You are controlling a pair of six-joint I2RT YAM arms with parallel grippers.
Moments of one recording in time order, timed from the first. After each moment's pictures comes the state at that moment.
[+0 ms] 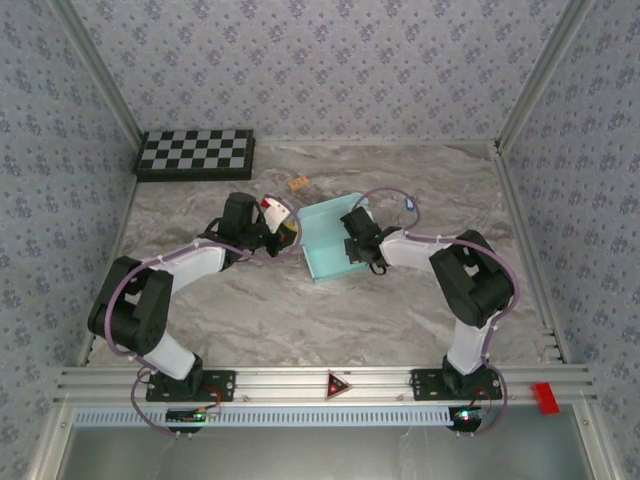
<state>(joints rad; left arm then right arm) -0.42 1.56 0.82 0.11 0.52 0.21 0.61 1.82 1.01 -0.25 0.27 0.36</state>
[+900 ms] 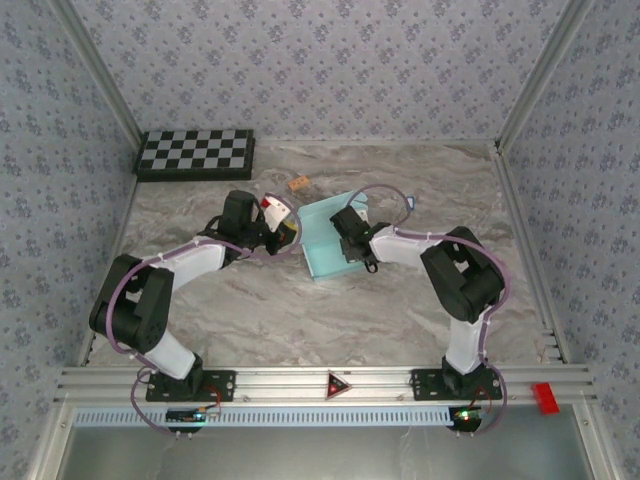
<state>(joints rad) -0.41 1.57 0.84 0.09 0.53 0.24 0.65 1.88 1.10 -0.36 0.38 0.37</state>
